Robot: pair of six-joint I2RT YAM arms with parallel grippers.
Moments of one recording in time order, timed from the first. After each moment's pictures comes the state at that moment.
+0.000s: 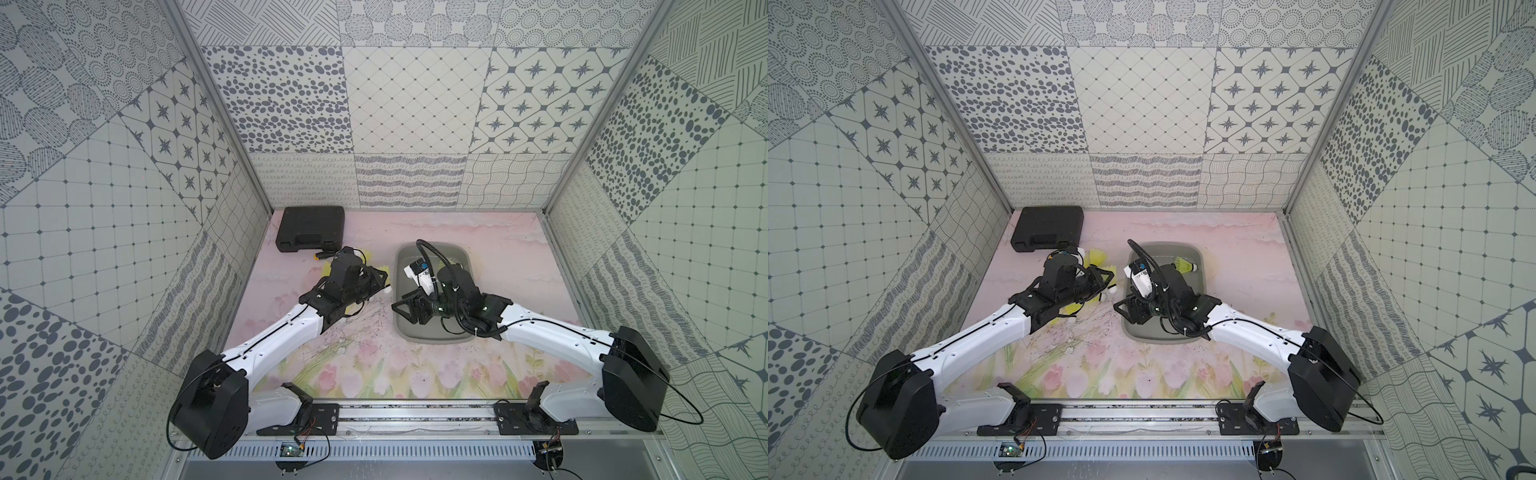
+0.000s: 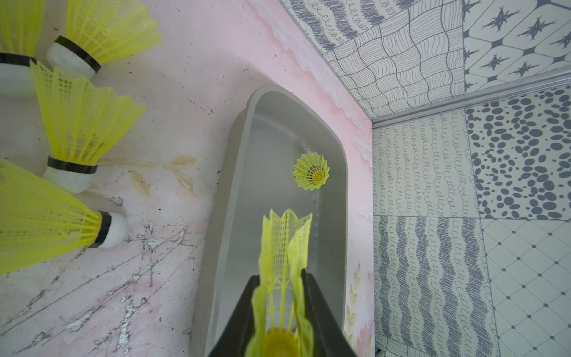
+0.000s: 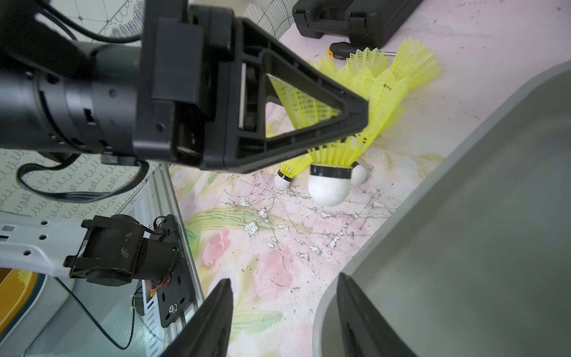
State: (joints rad) left arm -0.55 1.25 0.78 -0.08 0.14 -1.00; right arm 0.85 1.41 0.90 0.00 -0.32 0.38
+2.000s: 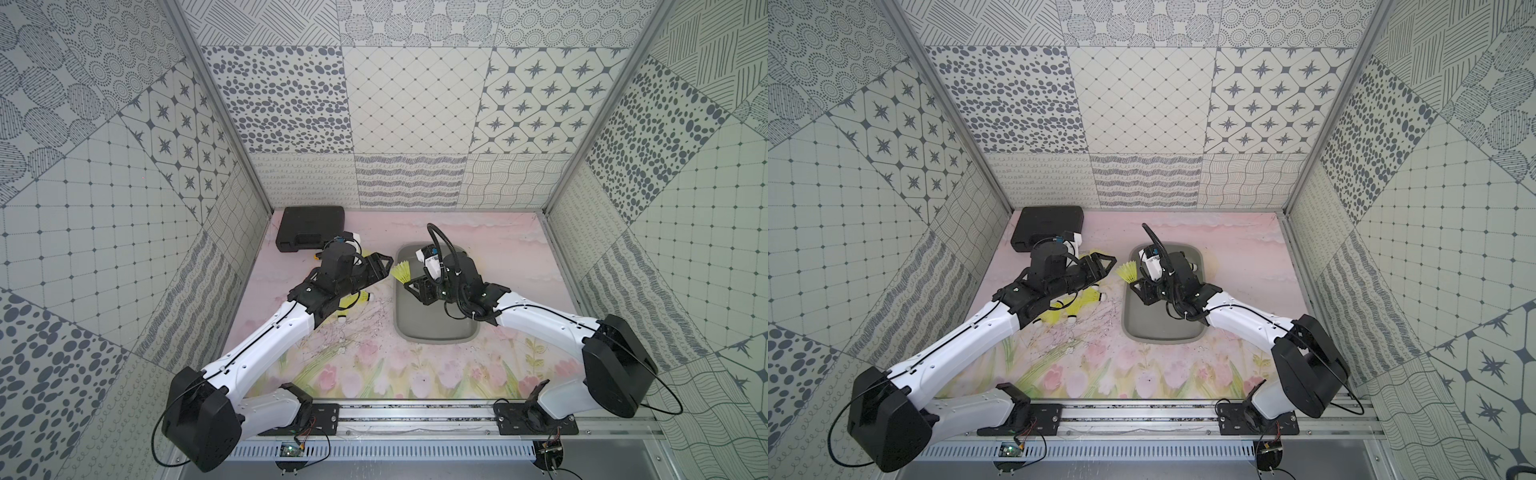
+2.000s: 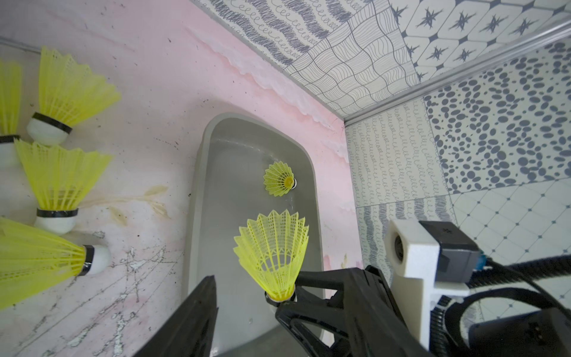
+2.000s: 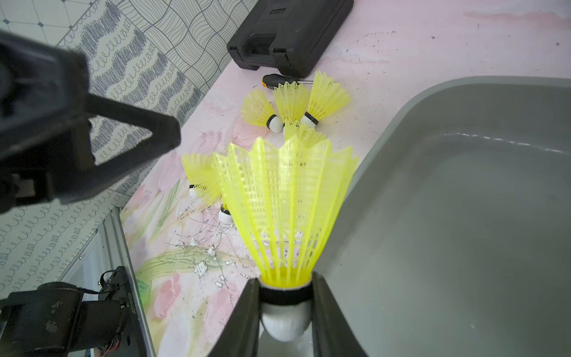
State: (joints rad) left arm -0.53 1.20 0.97 -0.26 0.20 -0.80; right arm 0.71 1.45 0.91 0.00 -0.29 0.35
